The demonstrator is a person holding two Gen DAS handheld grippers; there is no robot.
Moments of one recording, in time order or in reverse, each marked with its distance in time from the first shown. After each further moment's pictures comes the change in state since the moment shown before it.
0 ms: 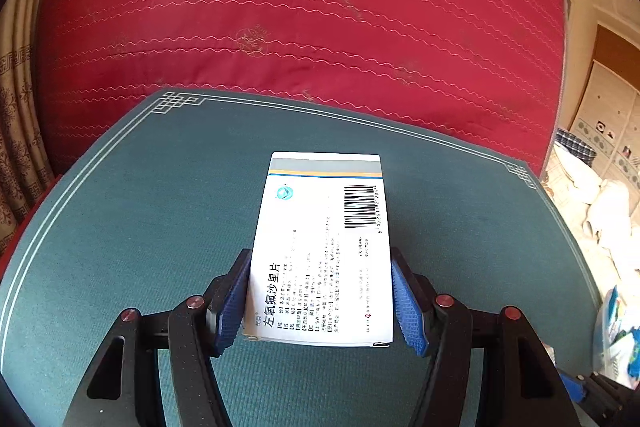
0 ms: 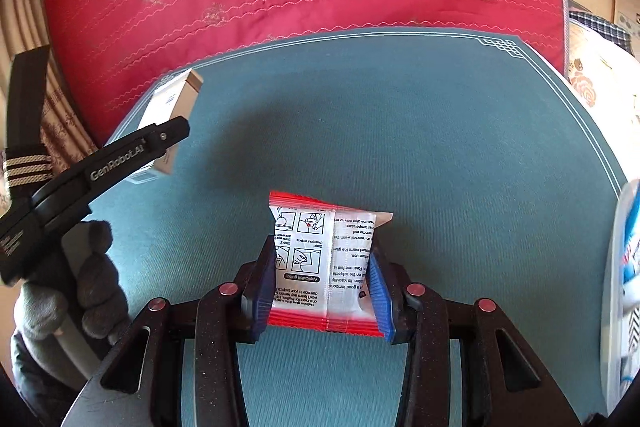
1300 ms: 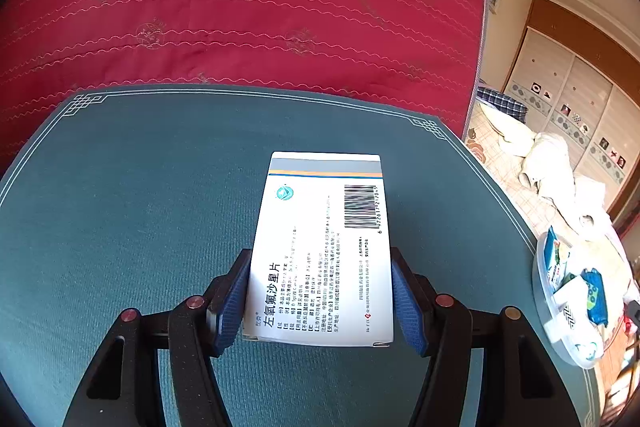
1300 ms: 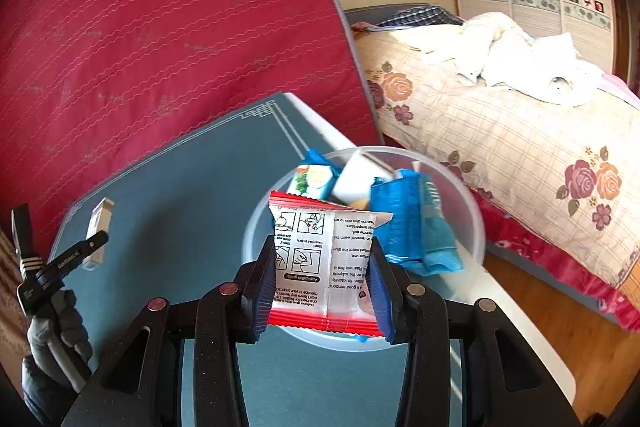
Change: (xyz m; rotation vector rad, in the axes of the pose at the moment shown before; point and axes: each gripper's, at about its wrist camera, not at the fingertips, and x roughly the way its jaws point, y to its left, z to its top) left arm -0.010 -0.070 -0.030 0.141 0.069 -0.210; right arm -0.206 -0.191 -0.076 0.398 -0.265 -0.363
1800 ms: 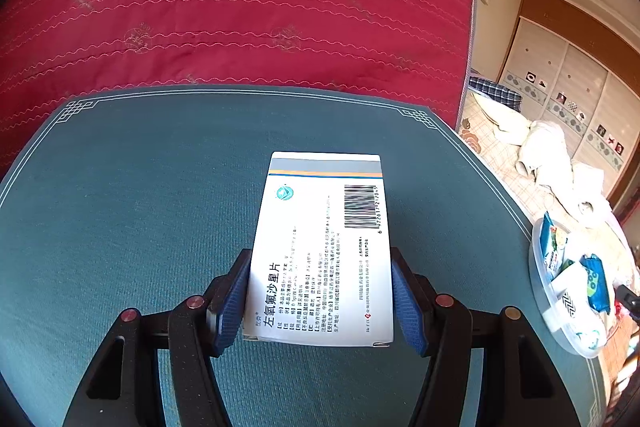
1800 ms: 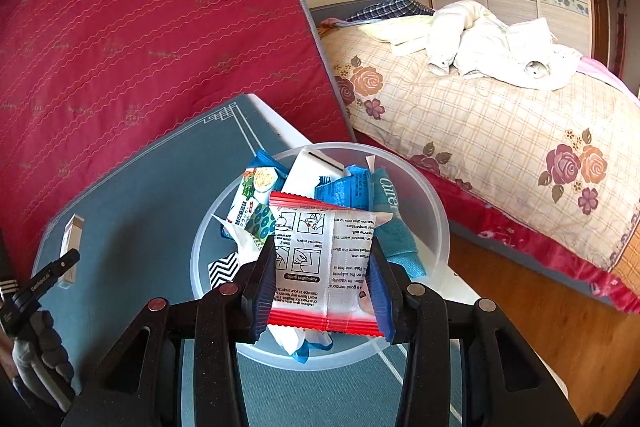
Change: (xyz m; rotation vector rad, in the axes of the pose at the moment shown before) left arm 0.001 -0.017 -0.007 0.039 0.009 -0.001; right arm 0.028 -0.010 0.001 0.007 0.013 -0.051
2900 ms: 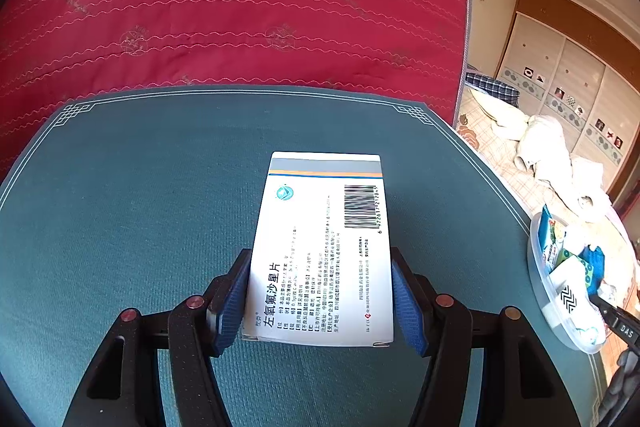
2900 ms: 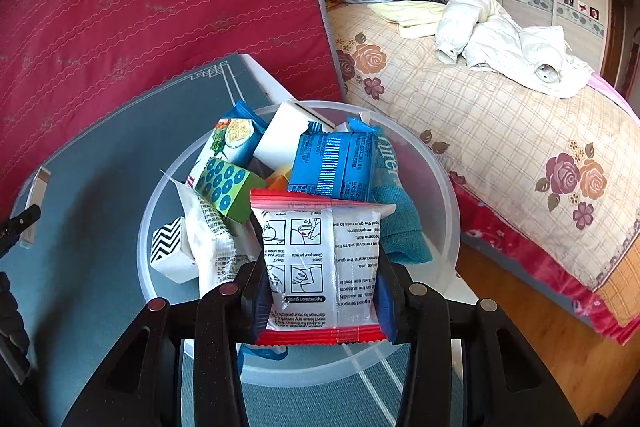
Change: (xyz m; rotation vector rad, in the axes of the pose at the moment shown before) left arm -0.001 -0.008 -0.003 0.016 0.004 0.000; right arm 0.040 -0.011 -0.017 -0.086 0.087 -0.043
